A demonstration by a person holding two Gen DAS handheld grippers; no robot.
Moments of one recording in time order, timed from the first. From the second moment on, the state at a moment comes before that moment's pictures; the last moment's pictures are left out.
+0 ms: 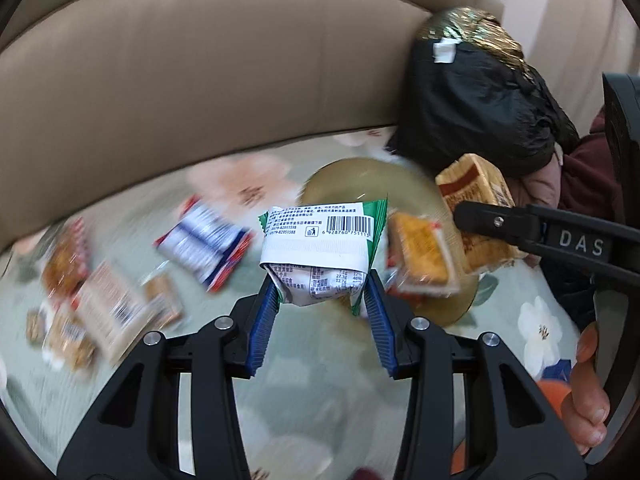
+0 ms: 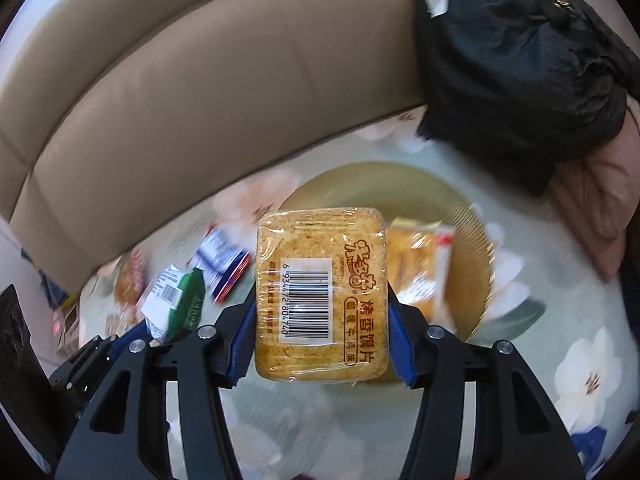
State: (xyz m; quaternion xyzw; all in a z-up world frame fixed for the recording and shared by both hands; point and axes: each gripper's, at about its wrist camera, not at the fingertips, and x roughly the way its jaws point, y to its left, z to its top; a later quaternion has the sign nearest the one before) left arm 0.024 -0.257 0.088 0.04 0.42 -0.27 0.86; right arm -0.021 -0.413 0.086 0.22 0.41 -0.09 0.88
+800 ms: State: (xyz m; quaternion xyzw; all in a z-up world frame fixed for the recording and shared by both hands) left arm 0.003 -0.089 0.076 -0.06 0.47 -0.13 0.87; right arm -0.027 -0.288 0.049 0.17 0.49 0.03 0.86
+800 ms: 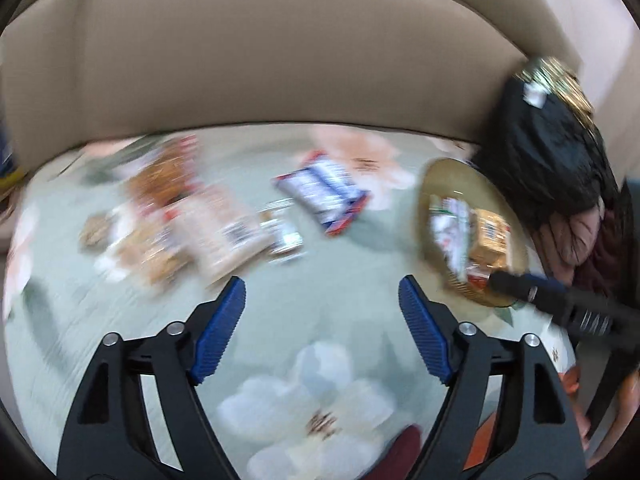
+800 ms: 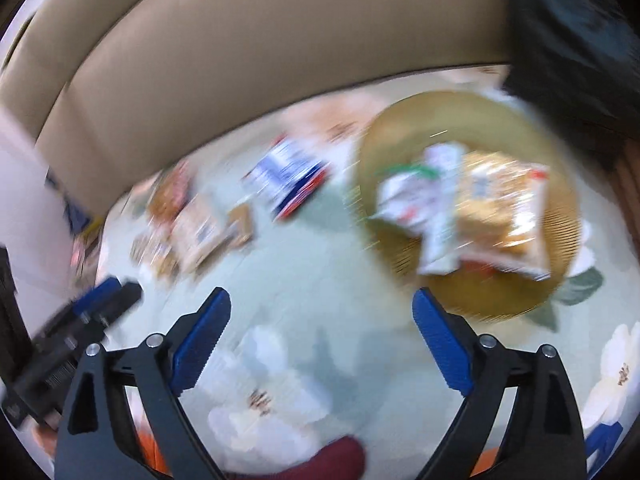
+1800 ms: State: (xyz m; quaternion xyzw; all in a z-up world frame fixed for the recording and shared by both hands) left arm -0.014 0.028 -0.017 -0.16 0.51 0.02 0.85; right arm -0.026 -0.173 -0.032 0.05 0.54 0.11 0.83
